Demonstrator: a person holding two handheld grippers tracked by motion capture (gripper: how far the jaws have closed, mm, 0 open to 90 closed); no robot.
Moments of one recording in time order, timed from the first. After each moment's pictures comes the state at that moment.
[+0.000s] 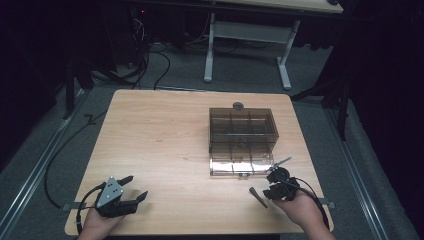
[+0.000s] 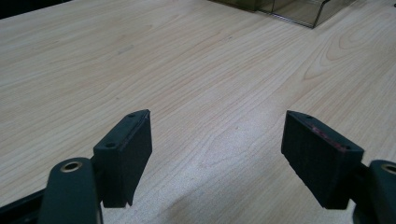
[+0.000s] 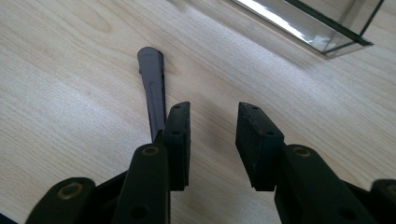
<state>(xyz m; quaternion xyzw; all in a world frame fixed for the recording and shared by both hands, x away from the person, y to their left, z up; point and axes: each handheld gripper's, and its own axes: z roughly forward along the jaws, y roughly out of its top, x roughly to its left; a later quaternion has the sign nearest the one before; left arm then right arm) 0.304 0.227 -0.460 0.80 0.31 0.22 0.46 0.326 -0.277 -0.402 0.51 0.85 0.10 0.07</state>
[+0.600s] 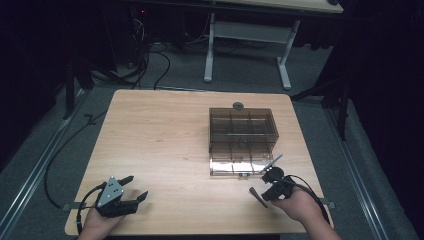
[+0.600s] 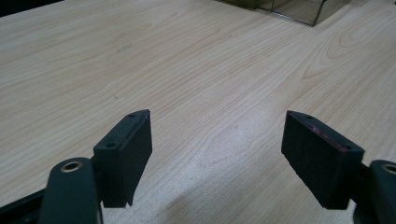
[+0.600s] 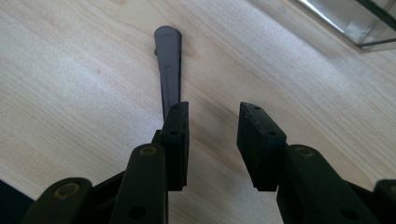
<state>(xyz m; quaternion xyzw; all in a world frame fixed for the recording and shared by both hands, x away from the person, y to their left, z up) 0.304 0.226 -0.460 0.80 0.31 0.22 0.46 0.334 -0.267 -0.404 0.48 0.87 0.06 0.03</state>
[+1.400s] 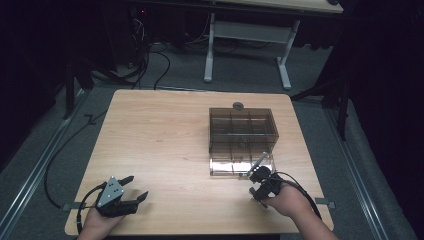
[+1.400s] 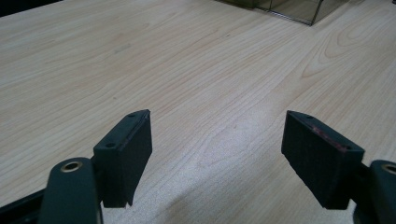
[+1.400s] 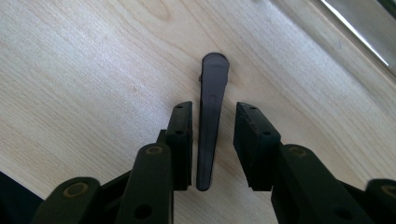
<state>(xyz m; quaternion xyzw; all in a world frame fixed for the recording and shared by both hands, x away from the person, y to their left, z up) 0.305 0.226 -0.459 0.80 0.31 0.22 0.46 0.346 -0.236 -0.410 0.44 0.90 0.02 0.01</state>
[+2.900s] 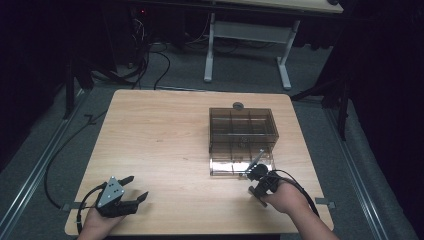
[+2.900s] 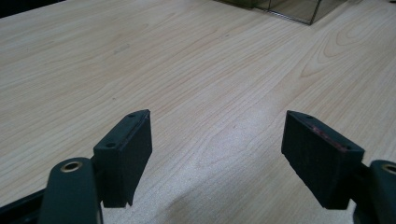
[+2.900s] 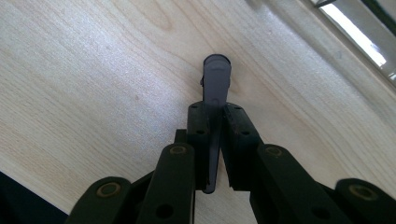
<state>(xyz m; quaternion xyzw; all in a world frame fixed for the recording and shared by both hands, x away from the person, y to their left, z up) 0.304 0.226 -0.460 0.80 0.31 0.22 0.46 0.353 -0.232 -0.408 0.45 0.90 0.01 0.00</state>
